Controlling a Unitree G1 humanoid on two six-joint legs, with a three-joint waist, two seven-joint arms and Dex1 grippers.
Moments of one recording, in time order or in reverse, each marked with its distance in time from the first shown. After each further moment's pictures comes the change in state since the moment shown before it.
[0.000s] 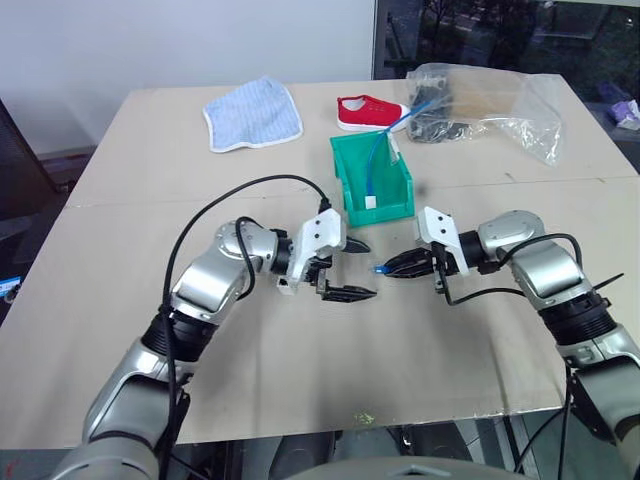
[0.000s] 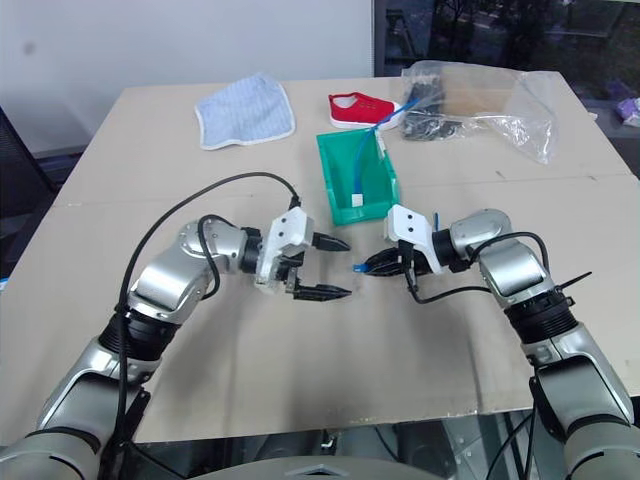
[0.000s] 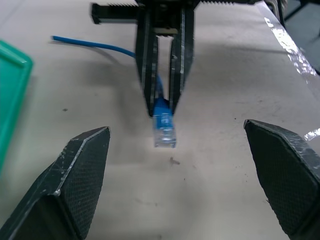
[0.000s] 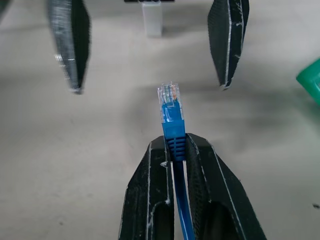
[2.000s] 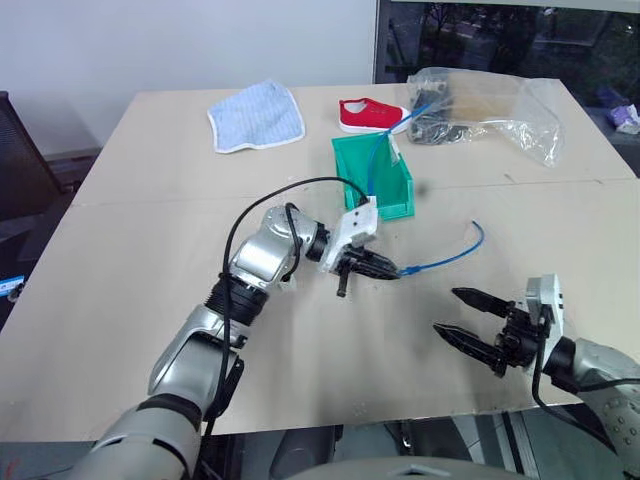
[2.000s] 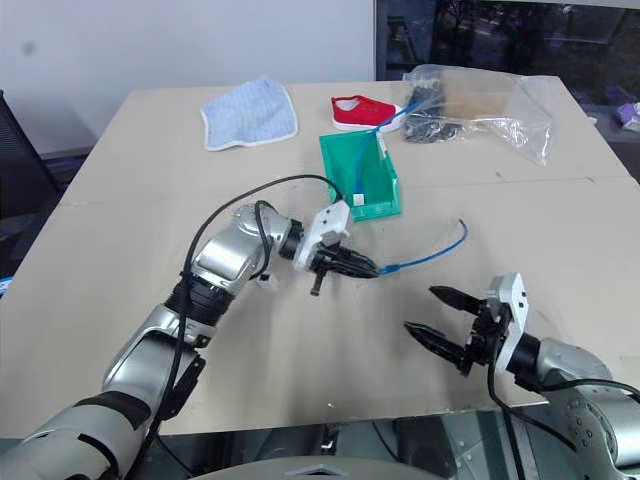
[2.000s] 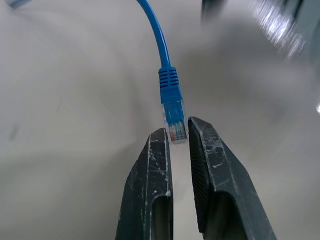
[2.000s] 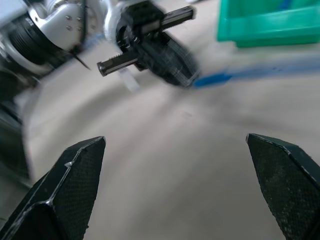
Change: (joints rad) left arm -0.191 -0.239 0.020 0.246 0.026 0.185 -0.174; right arm 0.868 0.018 -0.511 -0.615 0.640 0.210 -0.447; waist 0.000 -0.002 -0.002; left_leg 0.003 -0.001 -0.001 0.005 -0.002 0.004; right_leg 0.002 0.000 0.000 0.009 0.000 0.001
